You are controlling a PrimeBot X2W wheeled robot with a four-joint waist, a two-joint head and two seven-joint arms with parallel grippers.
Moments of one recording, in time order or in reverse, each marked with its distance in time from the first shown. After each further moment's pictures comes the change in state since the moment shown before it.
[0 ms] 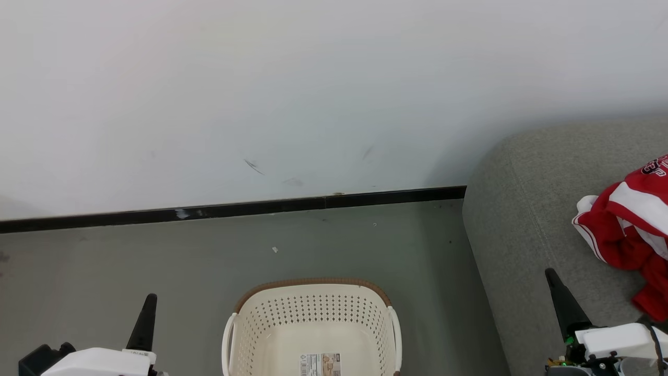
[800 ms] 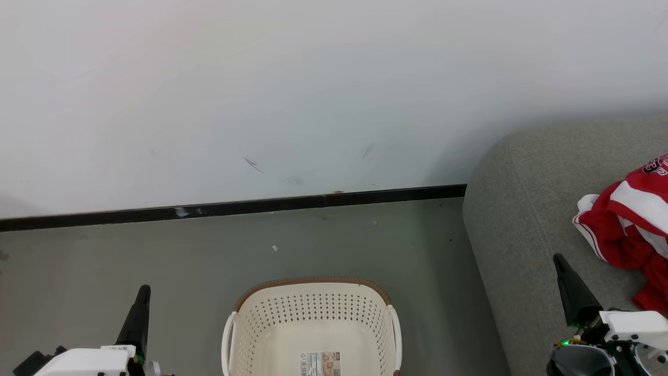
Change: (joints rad) left arm -0.025 -0.039 0.079 0.029 -0.230 -0.079 0.069; right arm -0.072 -0.029 -0.001 0.046 0.349 0.000 0.052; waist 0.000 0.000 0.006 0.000
